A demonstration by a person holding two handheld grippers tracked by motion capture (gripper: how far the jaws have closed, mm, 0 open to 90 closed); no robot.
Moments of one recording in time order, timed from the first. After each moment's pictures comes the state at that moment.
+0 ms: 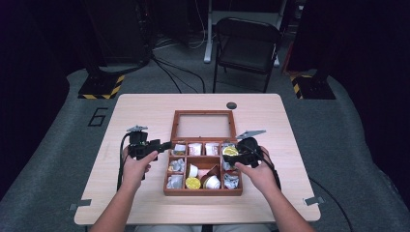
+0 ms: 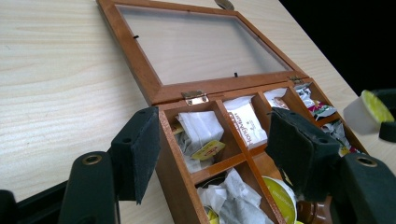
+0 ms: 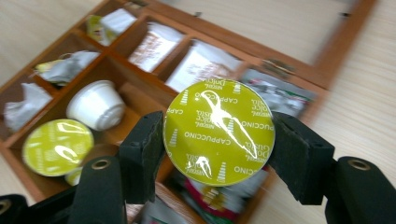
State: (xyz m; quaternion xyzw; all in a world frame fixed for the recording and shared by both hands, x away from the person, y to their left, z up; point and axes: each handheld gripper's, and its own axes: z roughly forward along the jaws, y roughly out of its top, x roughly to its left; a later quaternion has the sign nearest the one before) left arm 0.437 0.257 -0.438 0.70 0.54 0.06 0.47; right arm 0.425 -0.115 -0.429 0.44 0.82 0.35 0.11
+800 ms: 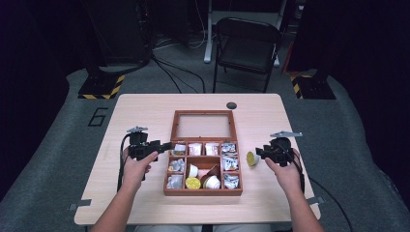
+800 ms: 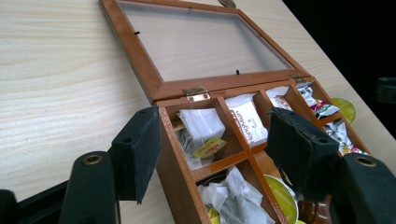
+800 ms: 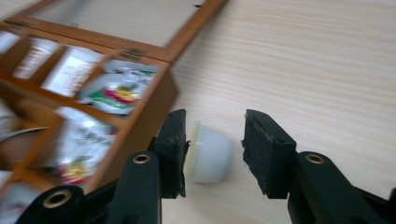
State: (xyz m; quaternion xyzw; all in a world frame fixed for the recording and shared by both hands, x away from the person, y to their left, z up) left arm 0.436 0.254 -0.441 0.70 0.54 0.06 0.46; right arm 0.434 -0.208 -0.448 0.53 0.75 0.35 0.17
